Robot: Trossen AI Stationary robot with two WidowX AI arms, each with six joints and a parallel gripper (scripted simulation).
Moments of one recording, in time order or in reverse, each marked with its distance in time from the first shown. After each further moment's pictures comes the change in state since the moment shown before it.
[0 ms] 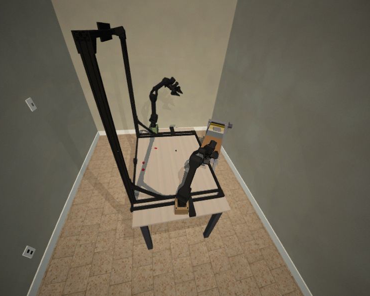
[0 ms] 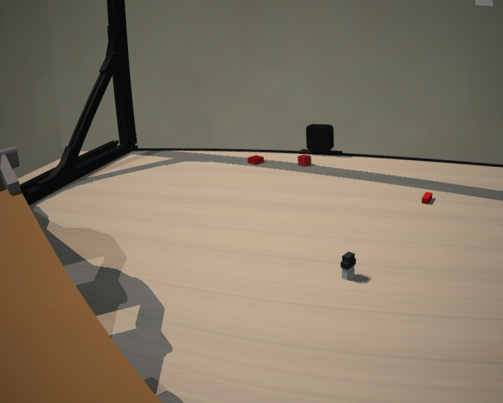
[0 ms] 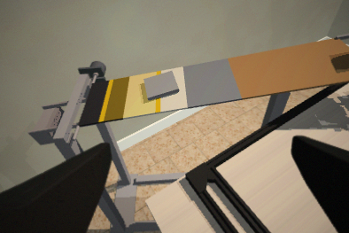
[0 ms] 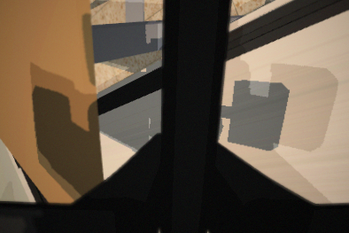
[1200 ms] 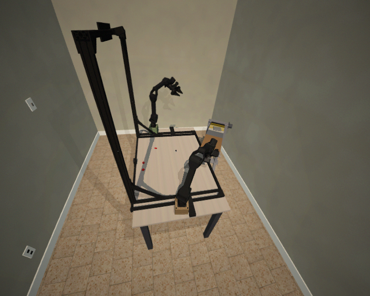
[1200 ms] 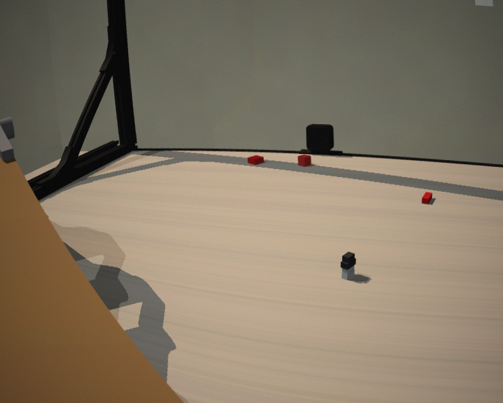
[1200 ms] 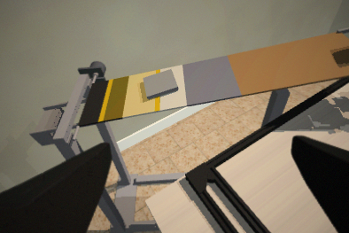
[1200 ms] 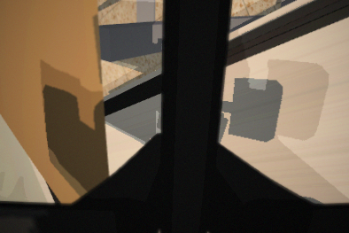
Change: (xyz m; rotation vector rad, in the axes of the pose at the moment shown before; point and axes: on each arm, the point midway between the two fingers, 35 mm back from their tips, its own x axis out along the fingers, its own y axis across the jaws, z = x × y) left arm 0.000 0.000 0.000 0.001 0.000 0.000; right arm -0.016 0.017 0.000 0.000 0.001 0.028
